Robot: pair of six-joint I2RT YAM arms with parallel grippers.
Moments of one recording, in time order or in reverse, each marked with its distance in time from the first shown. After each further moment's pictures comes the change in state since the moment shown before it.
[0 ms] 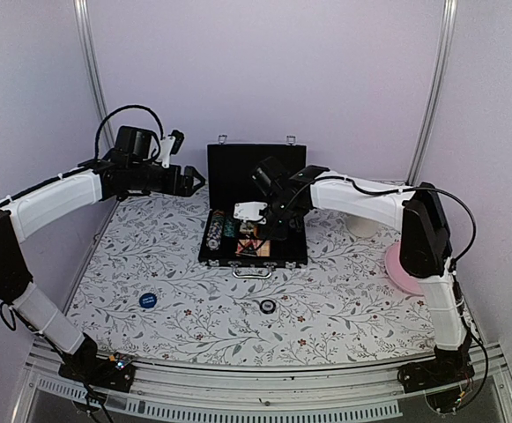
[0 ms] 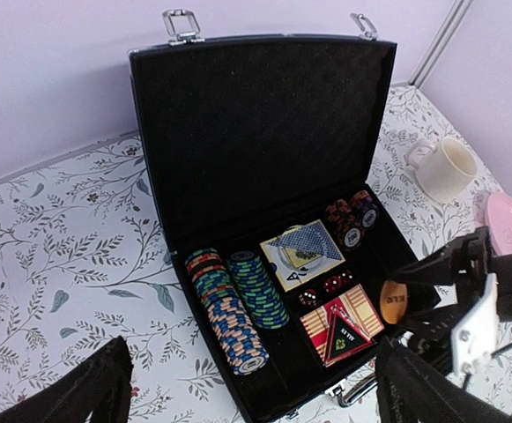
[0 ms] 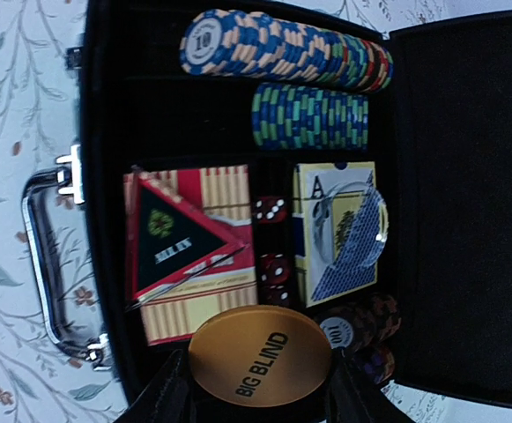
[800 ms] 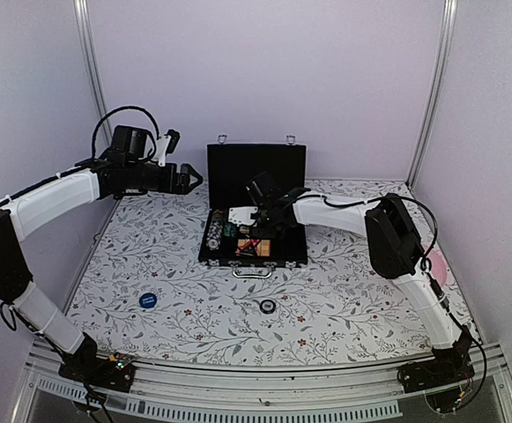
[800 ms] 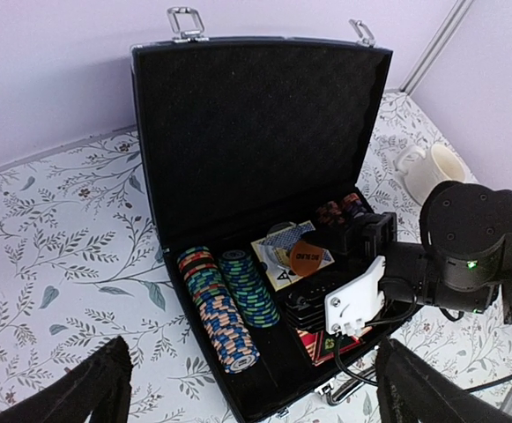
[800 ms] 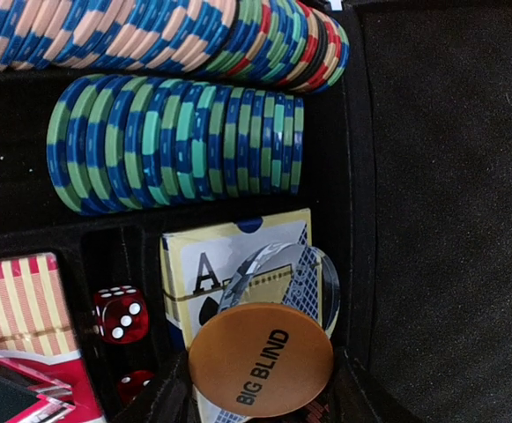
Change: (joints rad) left arm 0.035 0.000 0.000 0.001 0.066 -0.029; right arm -0.043 0.268 0.127 0.339 0.153 -0.145
